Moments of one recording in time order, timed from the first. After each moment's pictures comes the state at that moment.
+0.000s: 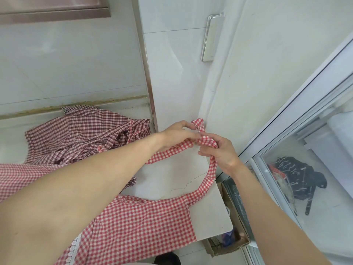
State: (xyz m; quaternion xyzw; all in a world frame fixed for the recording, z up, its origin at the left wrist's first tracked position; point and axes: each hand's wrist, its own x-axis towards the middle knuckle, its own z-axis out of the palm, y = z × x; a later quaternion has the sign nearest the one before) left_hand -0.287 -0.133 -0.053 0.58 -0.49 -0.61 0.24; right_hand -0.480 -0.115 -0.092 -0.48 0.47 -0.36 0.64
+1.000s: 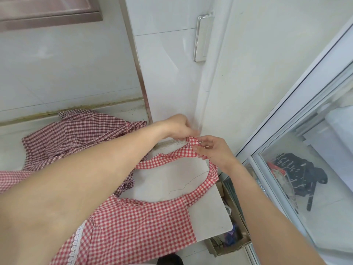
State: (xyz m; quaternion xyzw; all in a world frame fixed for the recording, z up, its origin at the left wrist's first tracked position) left_hand -0.301 -0.158 -0.021 0.65 -0.62 -0.44 0.05; right_hand -0.476 -0.115 -0.081 -0.54 0.54 -0.28 0.58
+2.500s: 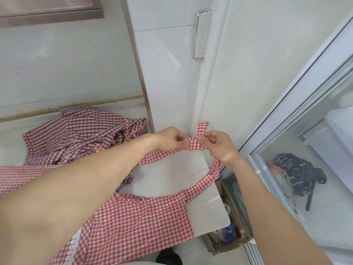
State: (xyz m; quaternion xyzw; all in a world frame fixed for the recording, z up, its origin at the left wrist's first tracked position) left_hand -0.276 -0.125 -0.061 0.56 -0.67 -0.49 0.07; right_hand -0.487 -0.115 -0.076 -0.58 0.54 -0.30 0.53
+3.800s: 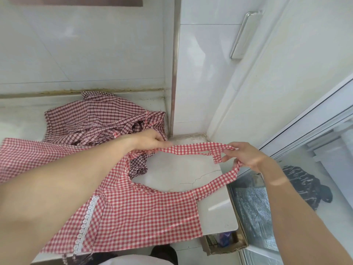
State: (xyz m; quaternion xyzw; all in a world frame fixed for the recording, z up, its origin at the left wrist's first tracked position) left_hand -0.163 -0.085 -0.086 0.64 -0.58 -0.50 0.05; right_hand -0.516 -0.139 -0.085 -0.55 0.58 -0.05 0.60
